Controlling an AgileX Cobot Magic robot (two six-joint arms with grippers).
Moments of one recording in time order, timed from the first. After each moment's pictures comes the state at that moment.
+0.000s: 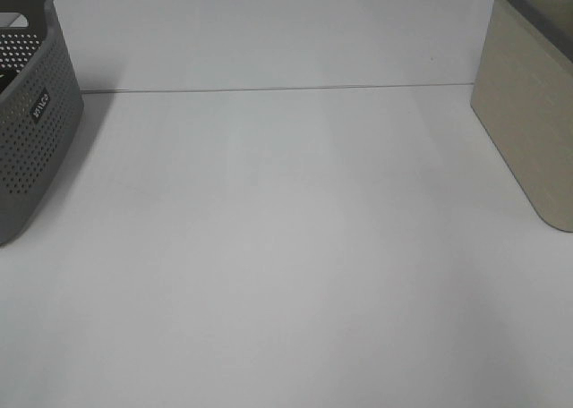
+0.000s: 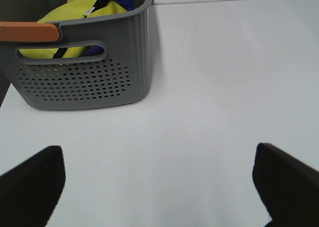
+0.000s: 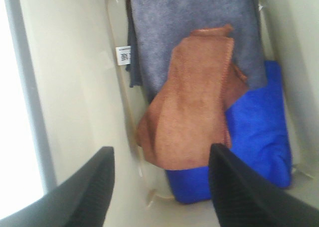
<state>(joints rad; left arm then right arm) 0.02 0.00 -0.50 -0.06 1.05 0.04 -0.24 1.96 -1.96 0.16 1.22 -0.08</state>
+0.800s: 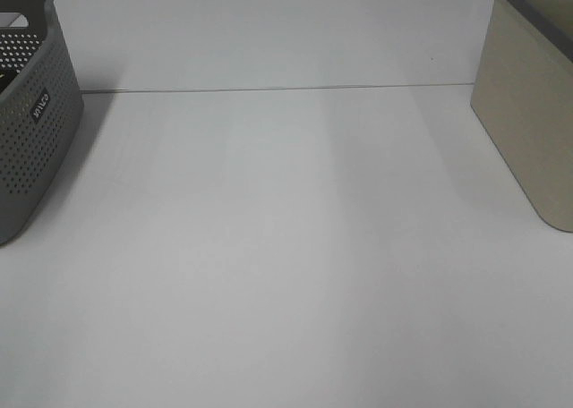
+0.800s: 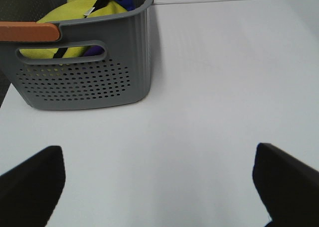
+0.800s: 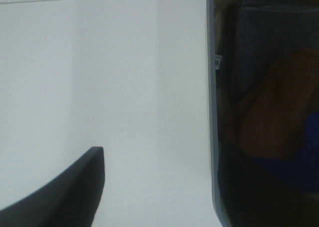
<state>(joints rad) 0.02 0.00 -0.50 -0.06 1.05 0.04 0.04 1.69 -1.82 0.12 1.22 -0.01</state>
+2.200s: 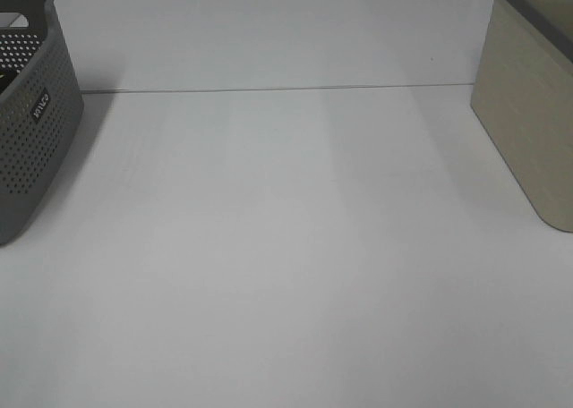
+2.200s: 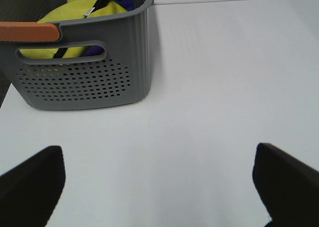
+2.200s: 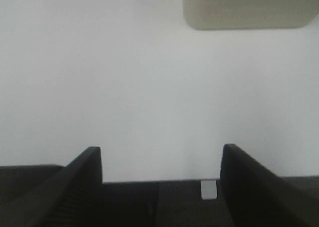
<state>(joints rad) 0.02 0.00 -0.50 -0.06 1.05 0.04 0.04 0.21 -0.55 0.02 1.17 -0.01</state>
